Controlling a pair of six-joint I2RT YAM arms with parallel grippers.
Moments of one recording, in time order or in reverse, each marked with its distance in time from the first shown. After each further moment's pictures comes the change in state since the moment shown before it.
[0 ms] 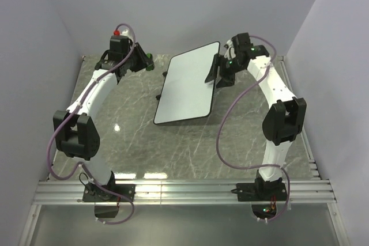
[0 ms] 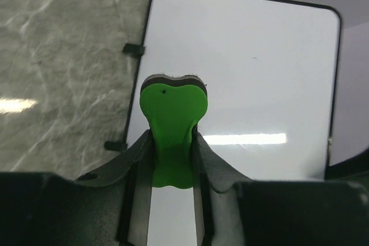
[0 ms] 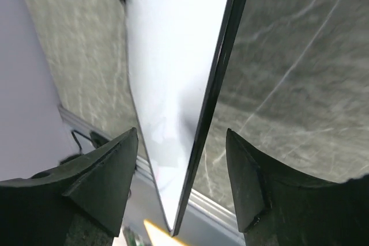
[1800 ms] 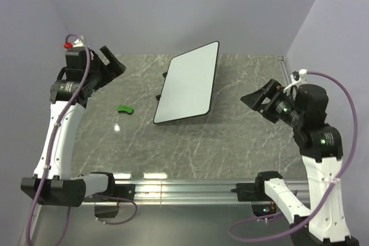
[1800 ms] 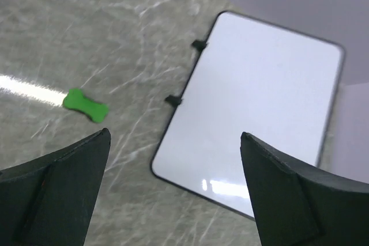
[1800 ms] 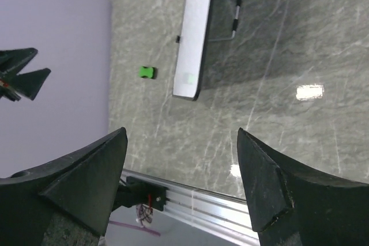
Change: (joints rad) left arm 0.139 -0.480 -0.111 -0.407 -0.193 -0.033; right arm -0.165 -1.081 -0.559 0.079 0.156 0.256
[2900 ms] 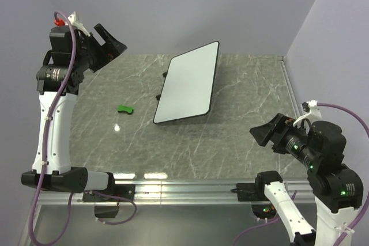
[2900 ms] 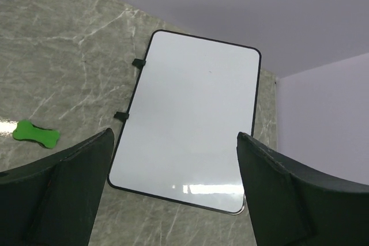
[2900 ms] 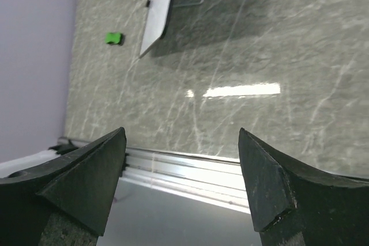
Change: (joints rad) left arm 0.000 0.105 0.379 -0.117 0.146 -0.022; right arm 0.047 -0.271 0.033 -0.306 0.073 -0.137
